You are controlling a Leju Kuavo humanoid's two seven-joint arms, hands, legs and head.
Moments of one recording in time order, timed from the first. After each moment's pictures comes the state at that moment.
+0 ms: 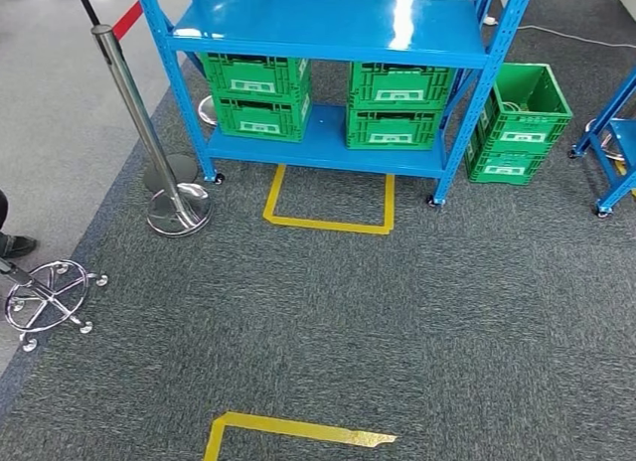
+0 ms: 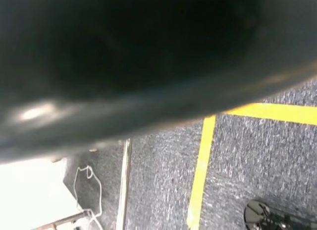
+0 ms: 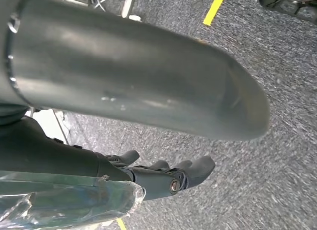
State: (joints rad) left arm -0.08 -0.13 1.34 -0.42 -1.22 -0.04 0.10; right arm -0.01 0.25 -0.89 -0.44 1.56 -0.04 -0.01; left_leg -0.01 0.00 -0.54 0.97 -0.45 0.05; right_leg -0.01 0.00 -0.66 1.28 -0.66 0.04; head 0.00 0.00
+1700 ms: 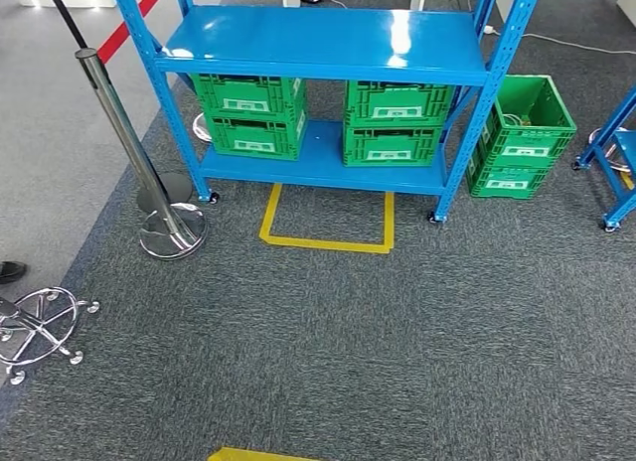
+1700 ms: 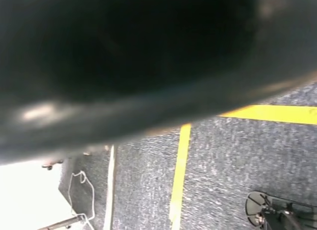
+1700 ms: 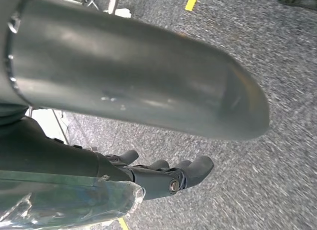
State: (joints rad) left arm -0.09 -0.14 1.31 -0.41 -1.26 -0.02 0.11; right arm -0.02 0.22 -0.93 -0.44 1.56 -0.01 -0.01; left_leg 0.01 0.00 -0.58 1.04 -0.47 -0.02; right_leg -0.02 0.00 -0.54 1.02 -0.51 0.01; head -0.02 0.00
